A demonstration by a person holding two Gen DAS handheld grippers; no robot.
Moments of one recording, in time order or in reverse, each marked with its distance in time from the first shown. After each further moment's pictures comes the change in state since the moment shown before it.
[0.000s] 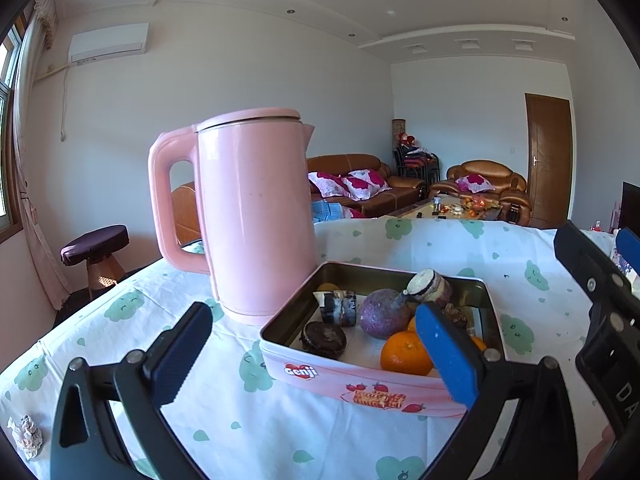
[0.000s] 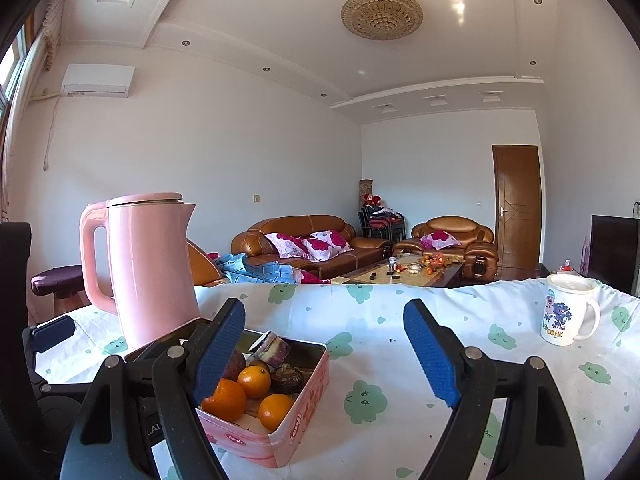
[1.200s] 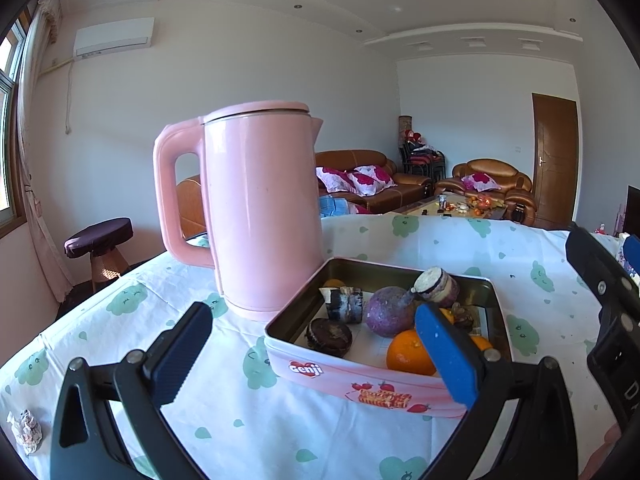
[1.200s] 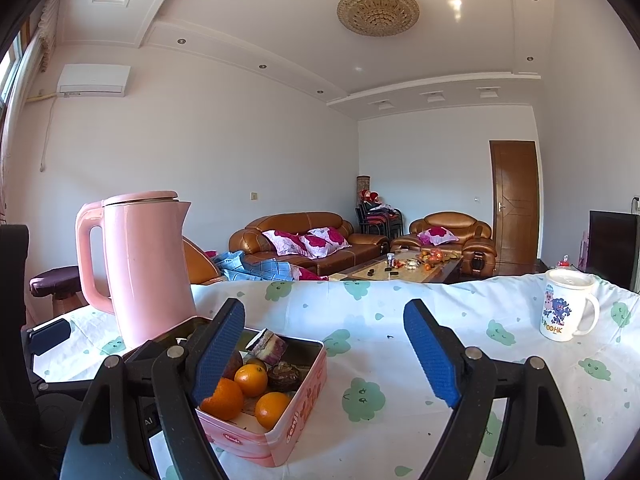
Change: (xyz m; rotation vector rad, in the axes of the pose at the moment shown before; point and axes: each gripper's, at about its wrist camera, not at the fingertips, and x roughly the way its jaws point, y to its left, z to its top) left arm 0.002 0.004 -0.001 -0.011 0.019 0.019; right arm 0.001 -0.002 0.000 0.008 0.010 -0.008
